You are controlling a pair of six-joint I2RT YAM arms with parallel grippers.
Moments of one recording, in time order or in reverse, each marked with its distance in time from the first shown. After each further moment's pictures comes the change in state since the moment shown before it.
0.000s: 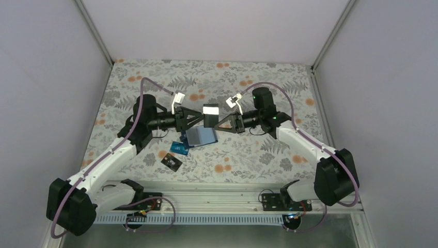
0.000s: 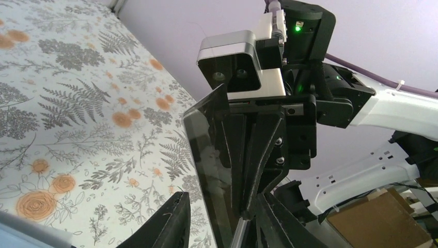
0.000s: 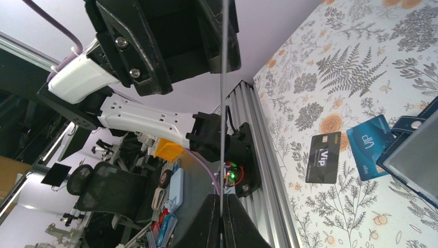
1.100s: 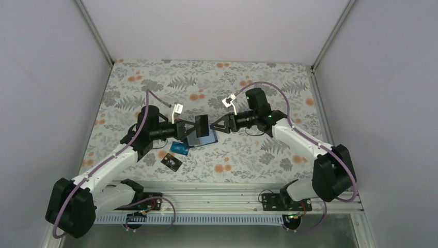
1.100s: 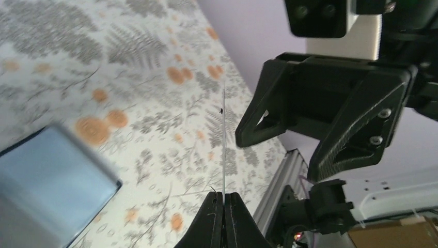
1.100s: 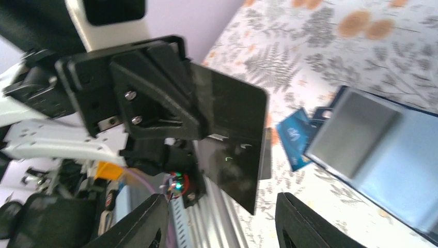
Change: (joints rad) left arm 0.005 -0.016 -0.150 -0.005 -0.093 -0.041; right arm 0.047 0.033 0.050 -0.111 0.234 -0.061
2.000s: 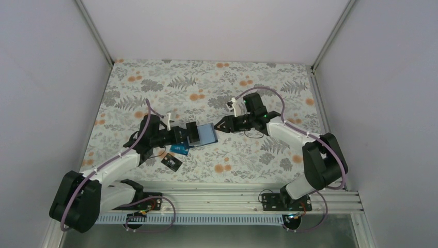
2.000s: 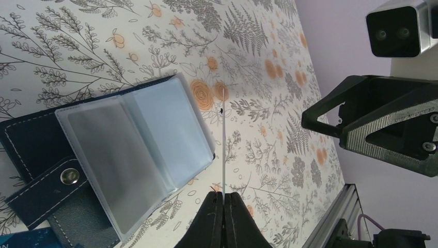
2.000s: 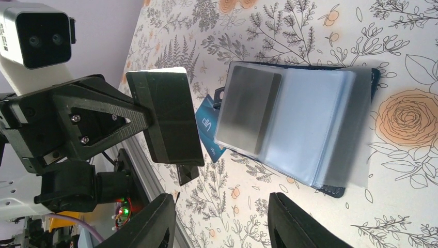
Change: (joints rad) left arm 0.052 0.050 -0.179 0.019 -0.216 -0.089; right arm -0.037 0.128 -0.046 -0.010 0.248 0.080
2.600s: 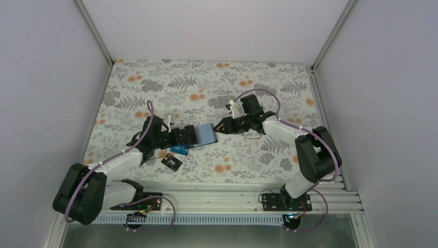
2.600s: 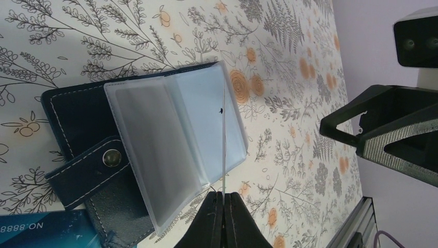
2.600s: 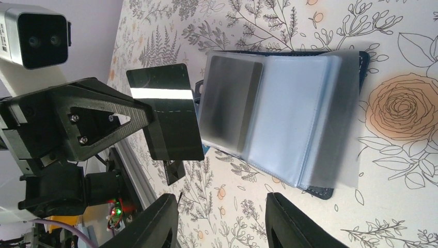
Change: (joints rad) left arm 0.000 0.068 -0.022 0.011 -0.053 -0.039; right arm 0.000 0.084 0.000 0.026 -0.006 0.007
